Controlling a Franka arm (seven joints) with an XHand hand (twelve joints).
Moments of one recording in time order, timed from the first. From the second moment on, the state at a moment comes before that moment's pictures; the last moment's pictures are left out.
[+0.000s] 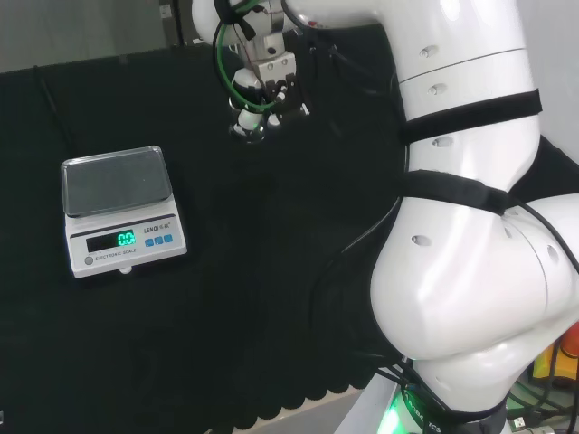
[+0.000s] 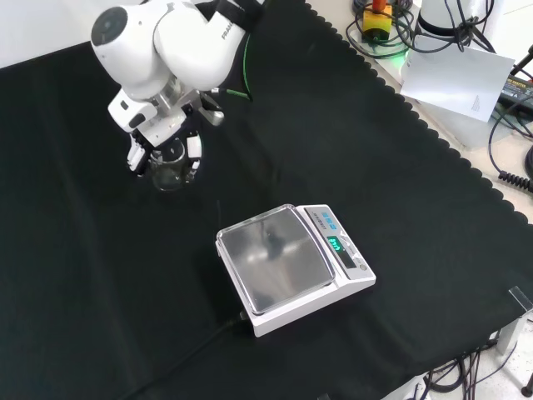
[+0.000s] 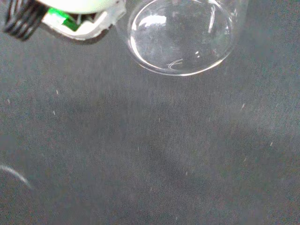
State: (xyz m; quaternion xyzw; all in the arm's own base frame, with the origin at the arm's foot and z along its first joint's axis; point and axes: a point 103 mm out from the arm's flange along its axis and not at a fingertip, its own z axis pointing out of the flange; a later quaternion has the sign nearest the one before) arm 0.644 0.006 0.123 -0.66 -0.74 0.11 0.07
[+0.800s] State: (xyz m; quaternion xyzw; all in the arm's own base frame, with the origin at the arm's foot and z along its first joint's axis) arm 0.639 0.029 0.158 -0.64 -0.76 0.11 0.07
